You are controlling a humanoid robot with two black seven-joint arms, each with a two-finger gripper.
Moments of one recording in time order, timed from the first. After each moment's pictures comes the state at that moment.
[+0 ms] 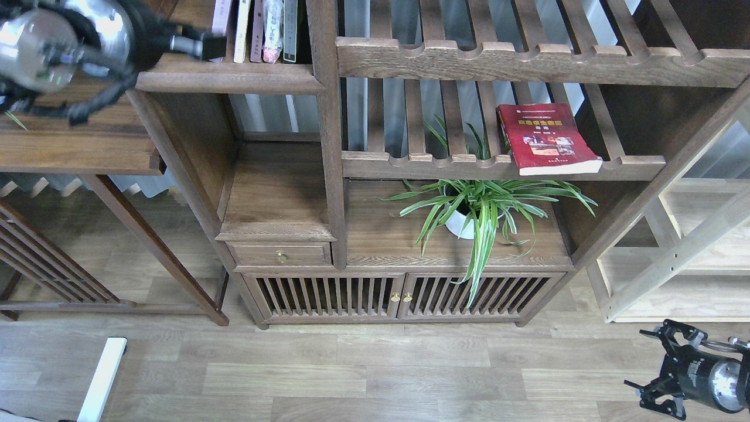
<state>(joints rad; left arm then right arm) -1.57 0.81 0.02 -1.54 -0.17 0.49 0.45 0.52 -0.89 -0.37 0.85 -0.83 -0.06 0.49</state>
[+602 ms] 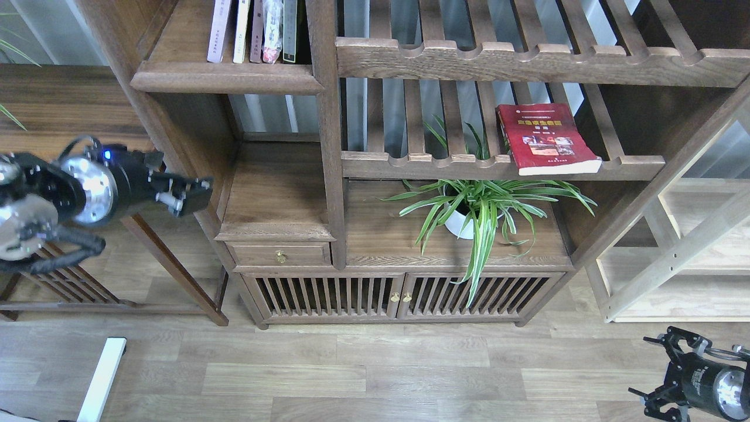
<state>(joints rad) -1.21 0.95 0.02 -1.76 0.13 0.40 0.38 0.50 -0.89 -0.37 0.85 -0.83 -0.08 0.49</state>
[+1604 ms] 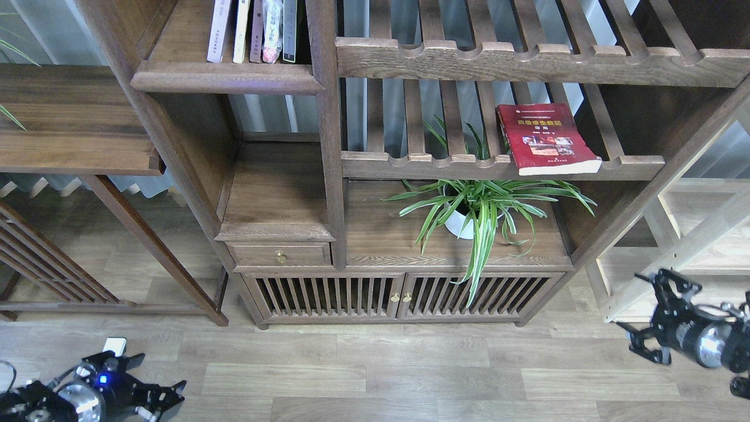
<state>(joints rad) -0.42 0.89 -0.01 -1.63 0.46 0.39 0.11 0.62 -0.88 -0.37 0.90 -0.90 -0.40 0.49</state>
